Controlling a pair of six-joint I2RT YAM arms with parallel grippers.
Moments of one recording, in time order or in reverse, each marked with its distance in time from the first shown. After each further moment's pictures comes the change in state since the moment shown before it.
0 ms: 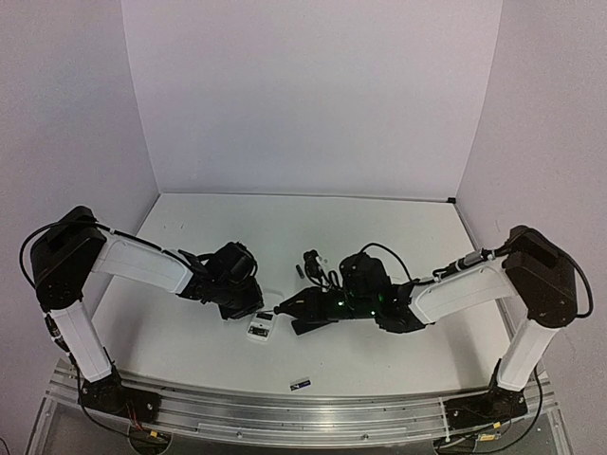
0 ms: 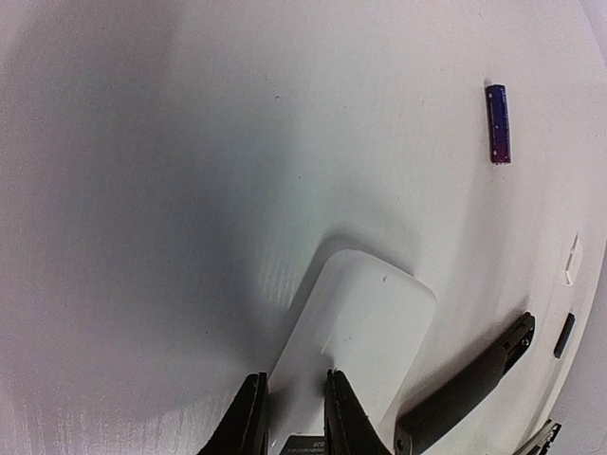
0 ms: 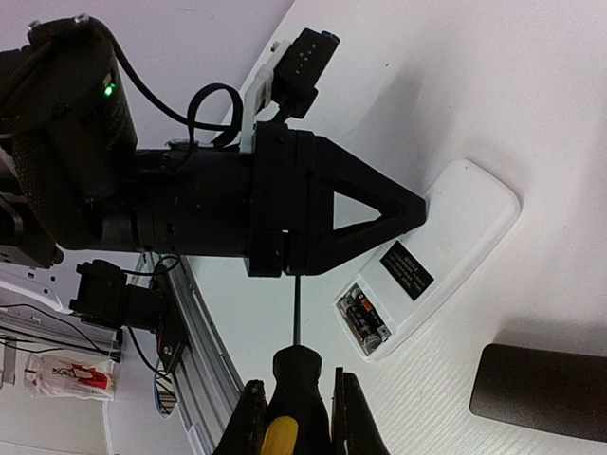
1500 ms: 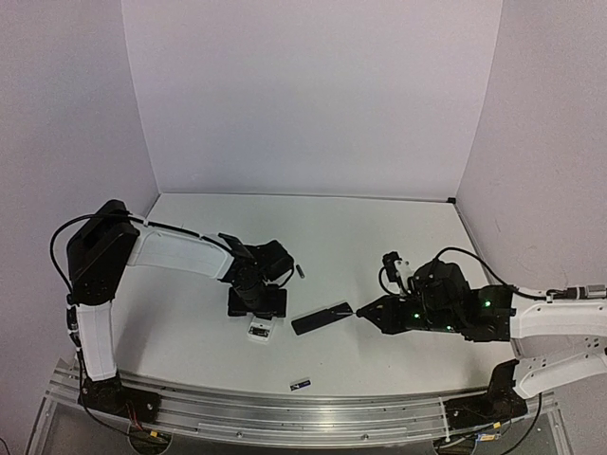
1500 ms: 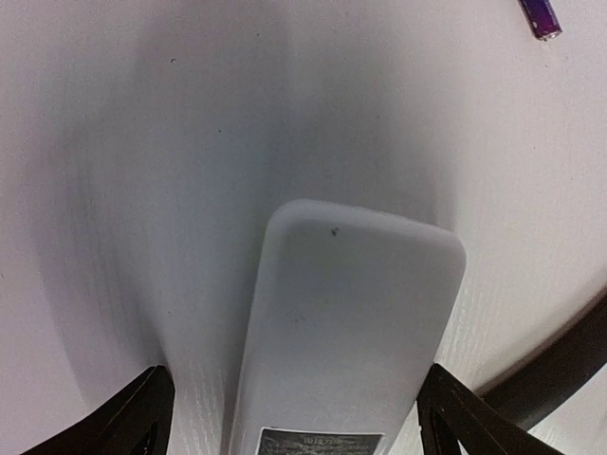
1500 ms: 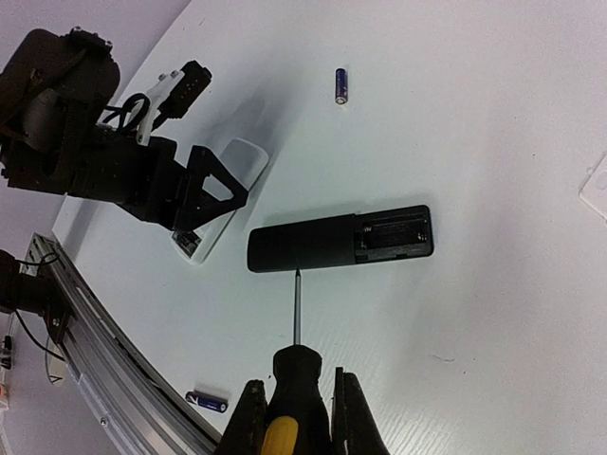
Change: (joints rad) left arm -0.089 0.185 0.384 -0.489 -0.127 0.254; right arm 0.000 -0.689 -0.271 -0.631 0.366 -0.133
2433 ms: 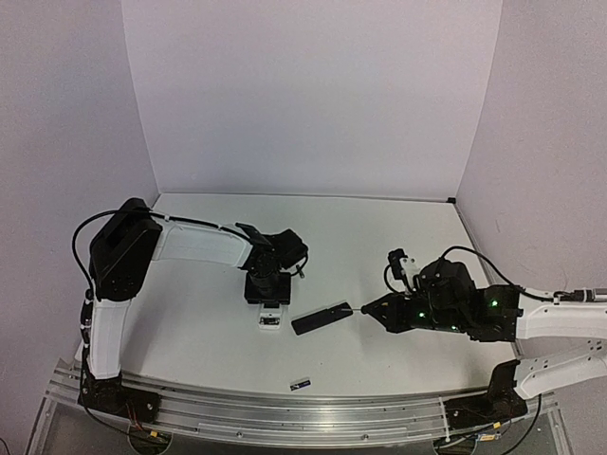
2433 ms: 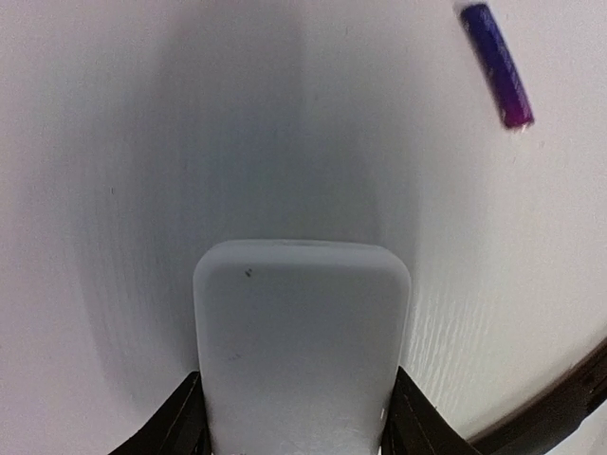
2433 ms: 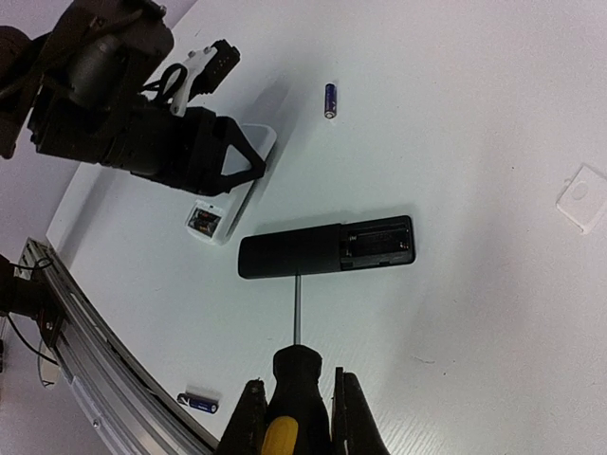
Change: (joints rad) left arm 0.018 0.144 0.224 -0.084 -0.050 0.021; right arm 0.000 -0.045 0.000 -0.036 0.036 -0.023
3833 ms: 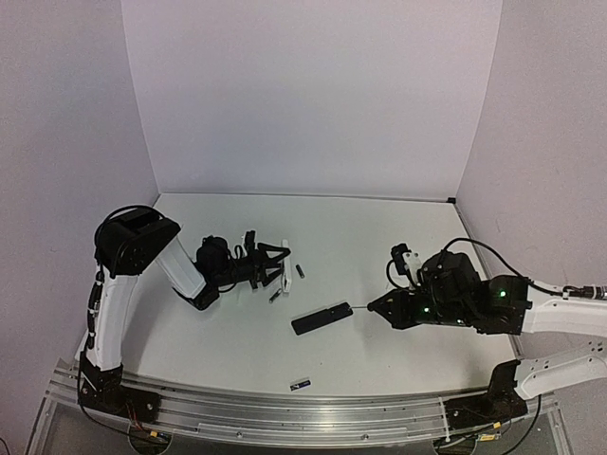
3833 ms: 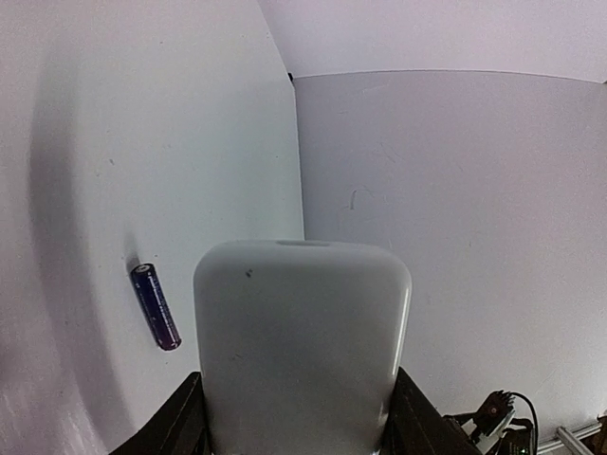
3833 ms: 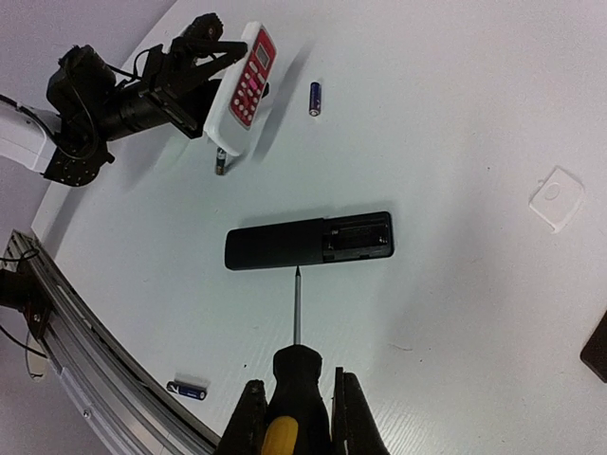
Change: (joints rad) left arm 0.340 0.144 -0.579 1.968 0.770 -0.507; right arm 0.000 -0.022 0.080 -0.158 0.022 -0.025
